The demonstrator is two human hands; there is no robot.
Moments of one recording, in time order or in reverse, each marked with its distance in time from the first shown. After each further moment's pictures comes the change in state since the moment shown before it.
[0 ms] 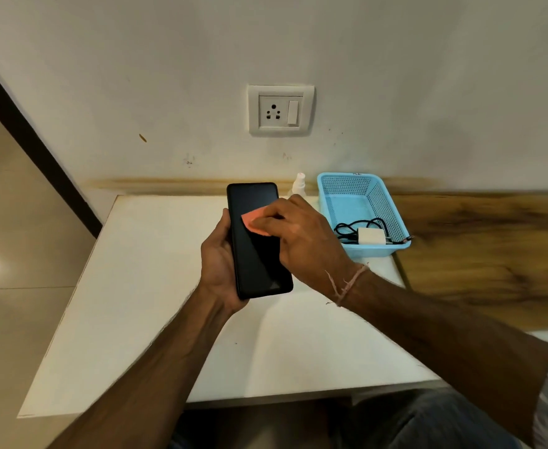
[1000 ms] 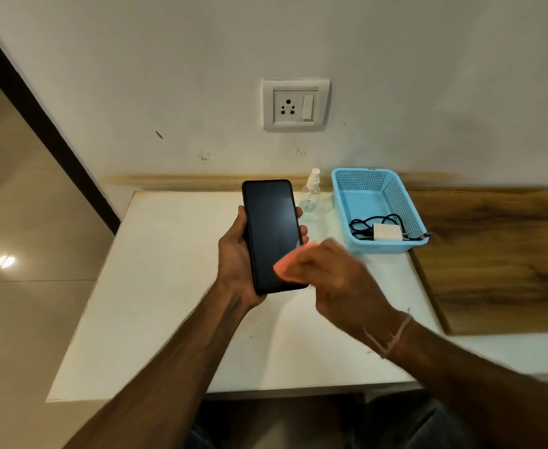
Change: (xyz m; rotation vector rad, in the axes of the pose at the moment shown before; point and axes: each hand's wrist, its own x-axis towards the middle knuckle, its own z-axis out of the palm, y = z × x) left_hand -0.001 -0.002 0.002 -0.074 -0.118 -0.073; right_hand -0.070 -0.007 0.012 0.040 0.035 -0.075
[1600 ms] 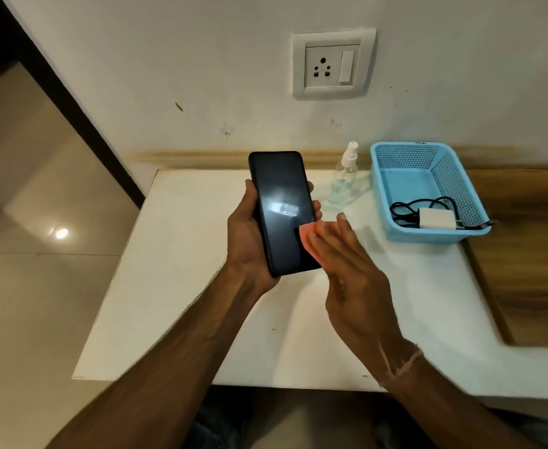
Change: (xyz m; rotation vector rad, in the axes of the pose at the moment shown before) left_hand 0.007 0.014 -0.007 0.043 0.082 0.089; right_hand -0.005 -0.013 0.049 0.156 0.161 0.392
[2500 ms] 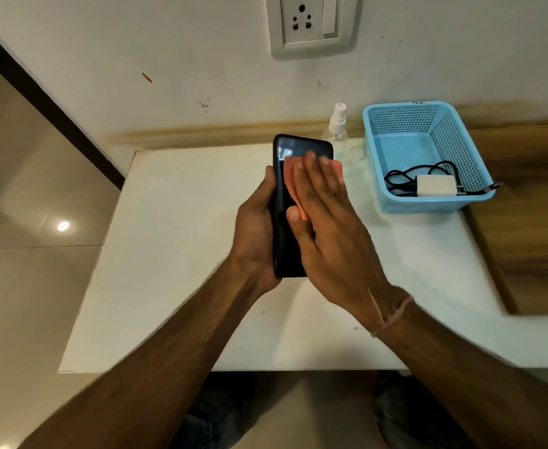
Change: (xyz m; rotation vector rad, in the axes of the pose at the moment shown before) left_hand -0.002 -0.030 0.005 0.168 0.021 -0.063; right_hand 0.031 0.000 0.007 0.015 -0.079 0.038
